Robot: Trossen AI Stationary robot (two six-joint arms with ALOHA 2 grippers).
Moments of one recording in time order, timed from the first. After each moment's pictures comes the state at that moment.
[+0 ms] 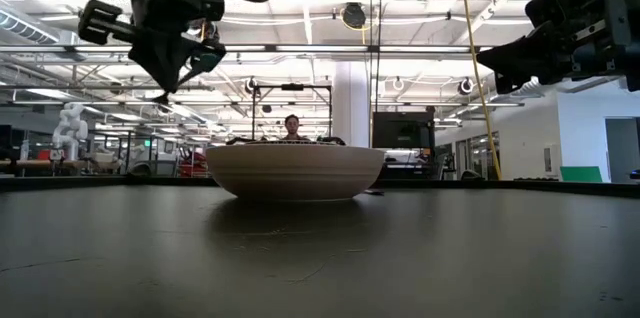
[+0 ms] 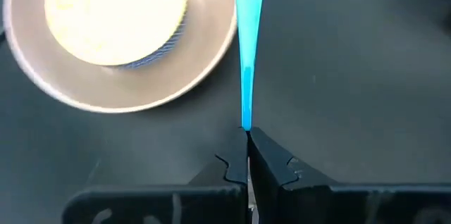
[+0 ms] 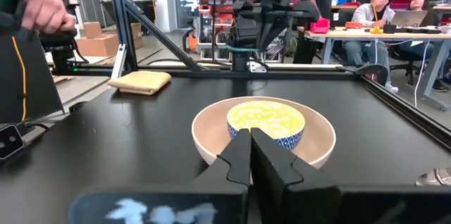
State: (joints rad) left arm 0.47 1.29 1.01 -1.05 0.47 1.14; right arm -0.28 0.44 0.02 0.40 -0.36 0.00
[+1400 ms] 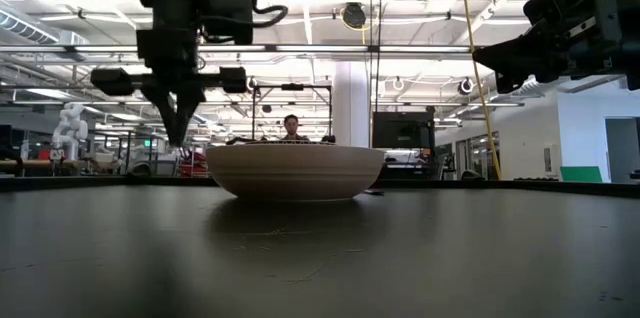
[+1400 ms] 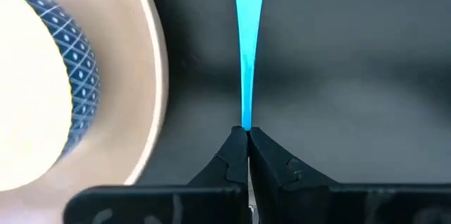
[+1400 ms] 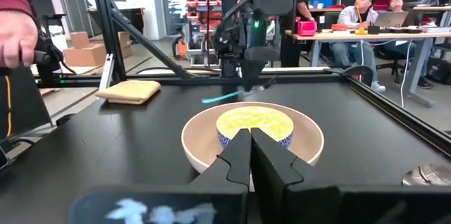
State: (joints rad) left arm 0.24 1.54 1.02 -0.94 0.14 1.62; right arm -0.28 0.44 0.02 0.42 -0.31 0.03
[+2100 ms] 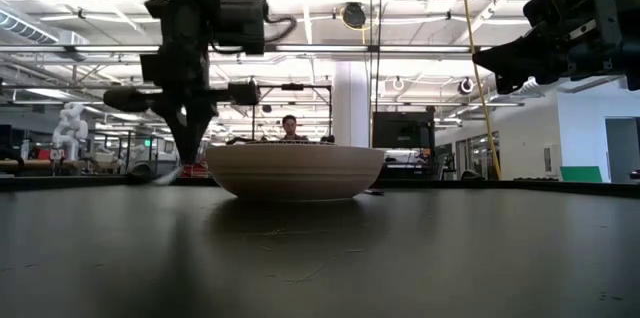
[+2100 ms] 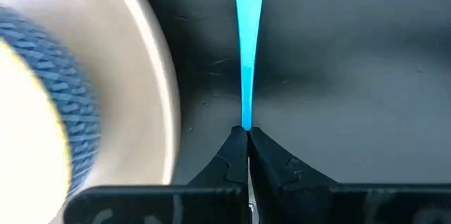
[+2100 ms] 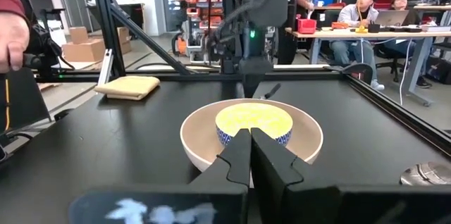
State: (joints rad) left arm 0.19 1.62 1.02 -0.86 0.08 1.70; right arm -0.28 0.45 0.02 0.42 -0.31 0.01
